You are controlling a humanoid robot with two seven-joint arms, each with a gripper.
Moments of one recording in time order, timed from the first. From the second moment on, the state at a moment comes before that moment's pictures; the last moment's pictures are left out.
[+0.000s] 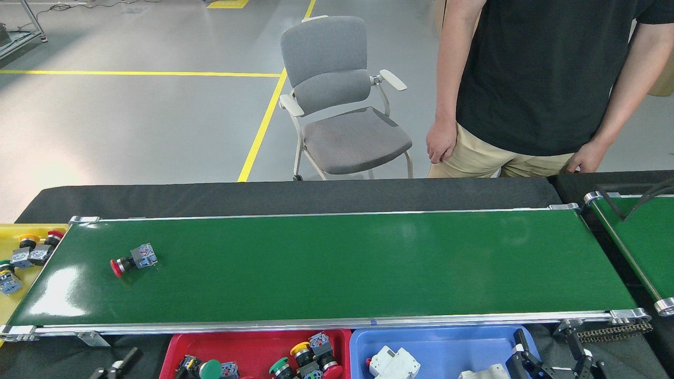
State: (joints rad) left arm 0.32 0.06 0.46 -1.67 -1.41 -0.62 0.01; right arm 0.33 0.02 -0.22 -1.74 1.27 -0.18 -0.06
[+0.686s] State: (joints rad) left arm 0.18 0.20 0.46 -1.47 -1.41 -0.48 0.12; right arm 0.33 0.02 -0.22 -1.74 1.27 -0.18 -0.06
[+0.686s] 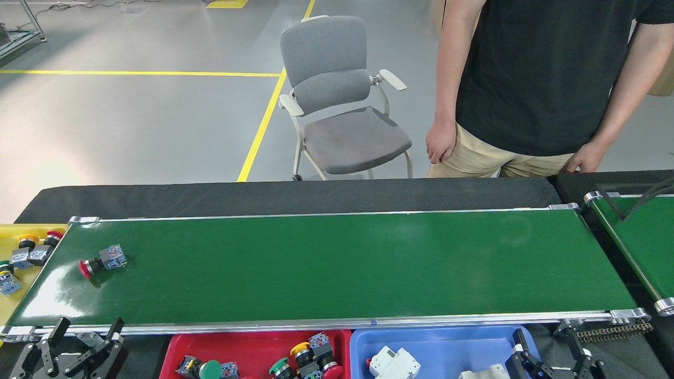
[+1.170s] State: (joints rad) left arm 0.21 0.20 0.46 -1.44 -1.41 -0.53 0.13; right arm 0.33 0.02 -0.22 -1.75 1.27 -0.19 -0.06
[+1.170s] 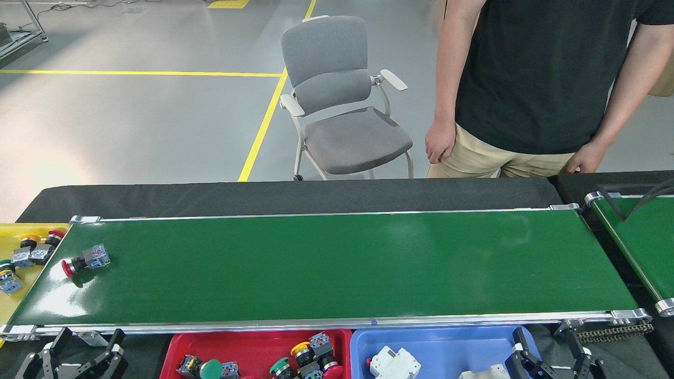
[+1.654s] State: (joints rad) left arm 0.22 0.20 0.46 -1.44 -1.41 -0.54 0.14; right arm 0.38 0.02 -0.22 -1.76 1.27 -0.26 -0.06
